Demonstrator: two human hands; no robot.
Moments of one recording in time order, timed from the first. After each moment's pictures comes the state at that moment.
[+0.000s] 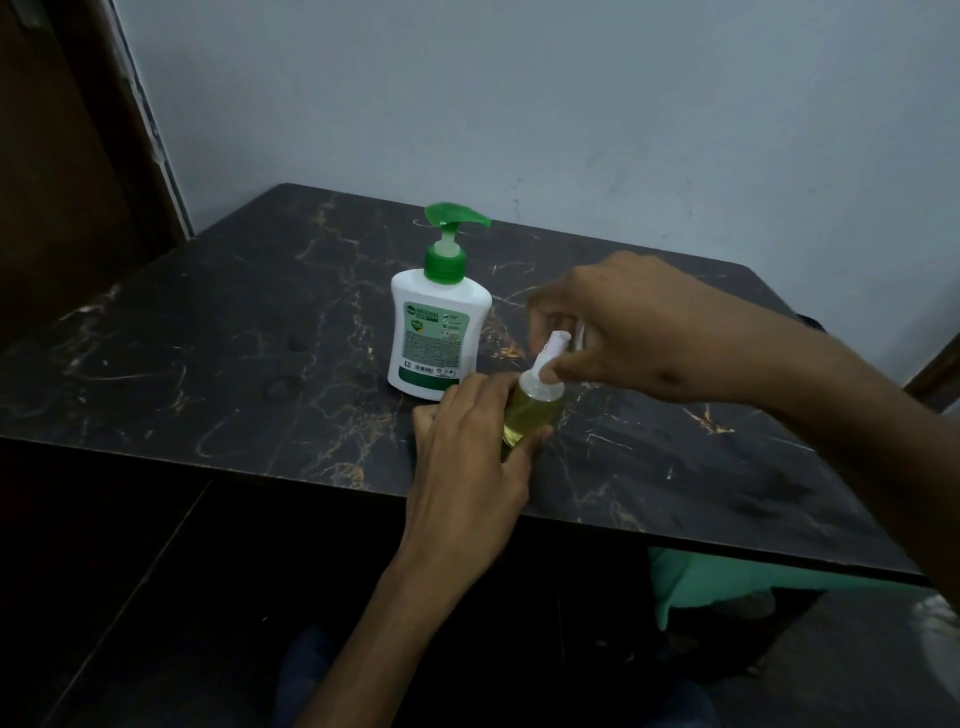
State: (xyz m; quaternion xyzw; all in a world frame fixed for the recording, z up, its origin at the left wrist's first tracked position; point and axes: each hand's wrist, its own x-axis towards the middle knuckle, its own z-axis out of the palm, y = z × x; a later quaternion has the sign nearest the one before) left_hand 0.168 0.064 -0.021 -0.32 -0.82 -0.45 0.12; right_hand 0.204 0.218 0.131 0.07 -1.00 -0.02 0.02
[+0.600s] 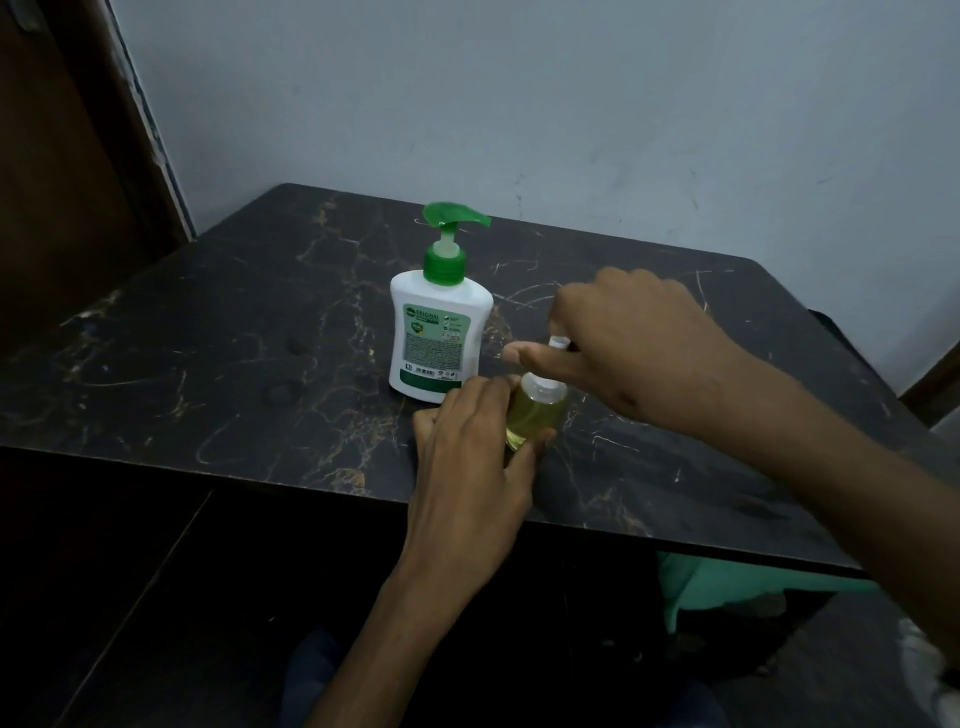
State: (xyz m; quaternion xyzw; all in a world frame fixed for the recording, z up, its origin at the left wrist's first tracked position) left_hand 0.166 0.063 -0.024 -0.32 -0.83 -0.44 0.13; right_hand 0.200 0.200 0.111 -0.05 -0.99 -0.09 0.09
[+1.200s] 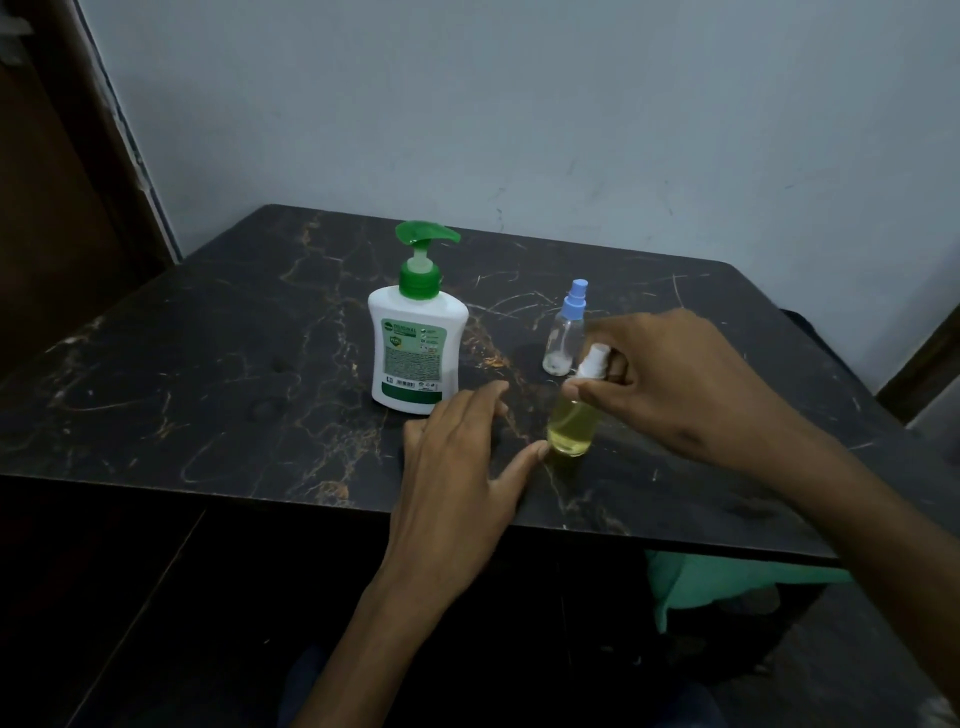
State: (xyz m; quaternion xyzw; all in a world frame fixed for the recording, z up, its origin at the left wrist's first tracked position) left_hand 0.164 0.065 -0.027 -0.35 -0.83 -0.41 0.12; right_hand 0.240 0.244 0.087 -0.08 -0.99 0.07 0.13
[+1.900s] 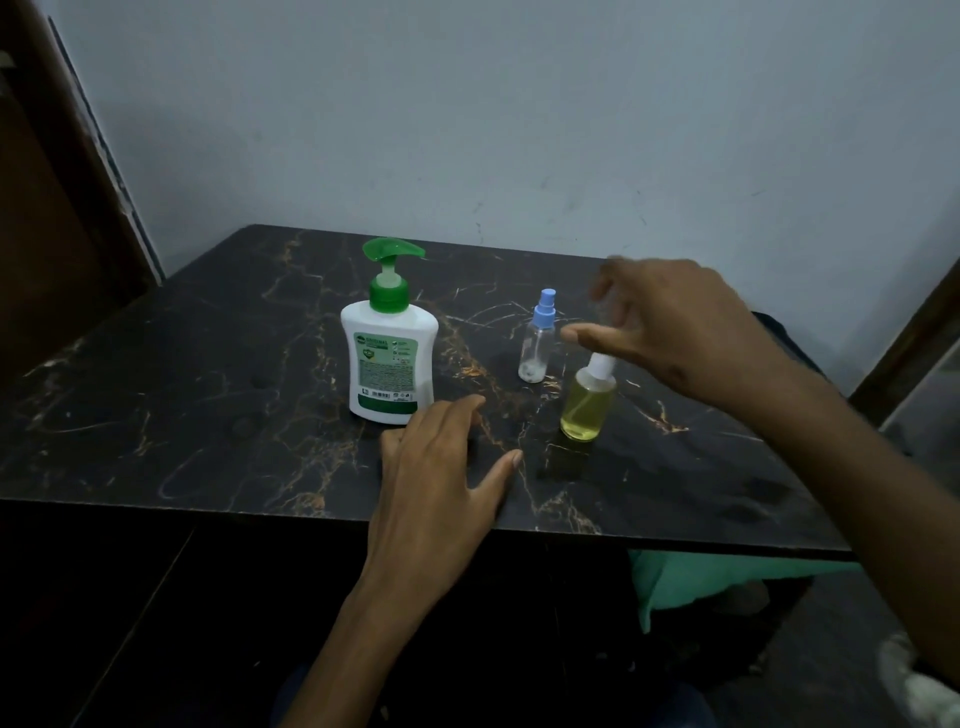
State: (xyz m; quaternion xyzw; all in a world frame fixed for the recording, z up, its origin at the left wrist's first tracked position) left_hand 0.166 0.067 -0.028 -0.35 -0.84 -0.39 0.14; right_hand 0.235 0.286 0.109 -0.12 -0.97 0.02 0.19
